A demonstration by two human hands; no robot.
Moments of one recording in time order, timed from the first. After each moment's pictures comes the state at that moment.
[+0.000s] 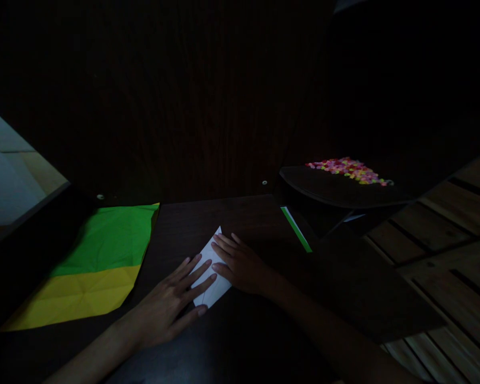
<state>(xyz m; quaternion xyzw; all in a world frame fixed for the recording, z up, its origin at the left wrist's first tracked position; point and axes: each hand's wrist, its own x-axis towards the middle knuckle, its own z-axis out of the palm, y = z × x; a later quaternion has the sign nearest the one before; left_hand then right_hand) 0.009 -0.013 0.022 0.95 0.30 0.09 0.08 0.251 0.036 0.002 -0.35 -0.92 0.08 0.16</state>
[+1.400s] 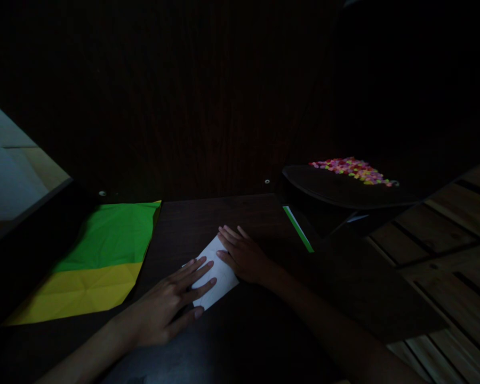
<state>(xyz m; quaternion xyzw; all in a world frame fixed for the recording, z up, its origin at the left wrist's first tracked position) 0.004 -0.013 0.029 0.95 0.28 0.09 0.13 0.252 0.053 -0.003 -0.40 -0.90 0.07 0.14</state>
